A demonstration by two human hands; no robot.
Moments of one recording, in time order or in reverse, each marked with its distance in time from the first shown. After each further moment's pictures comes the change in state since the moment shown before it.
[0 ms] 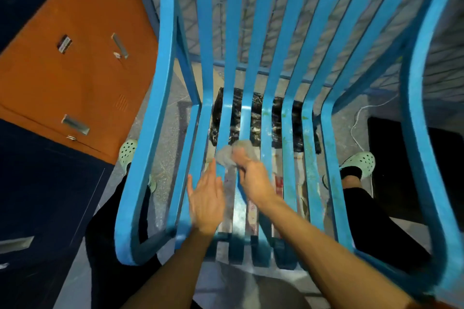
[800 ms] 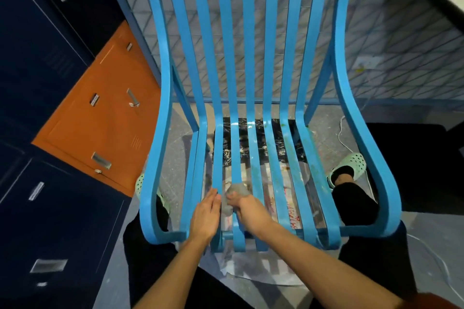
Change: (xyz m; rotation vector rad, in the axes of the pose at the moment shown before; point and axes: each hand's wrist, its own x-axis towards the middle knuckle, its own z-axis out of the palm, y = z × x) left_hand -0.059 0.010 -0.058 -0.254 -0.303 -0.117; right_hand -0.113 -0.001 0.023 -0.264 -0.125 -0.195
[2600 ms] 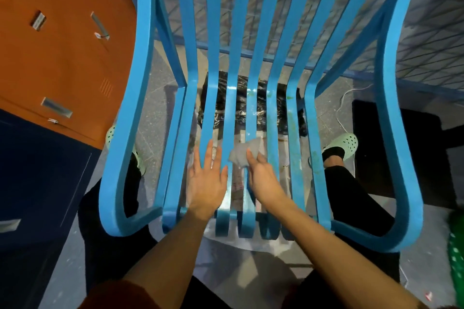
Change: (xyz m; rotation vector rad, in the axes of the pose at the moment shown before) left_hand 0.053 0.010 0.045 0.620 -0.002 0.169; right_hand 0.025 0.039 -0.044 0.266 0.028 0.419
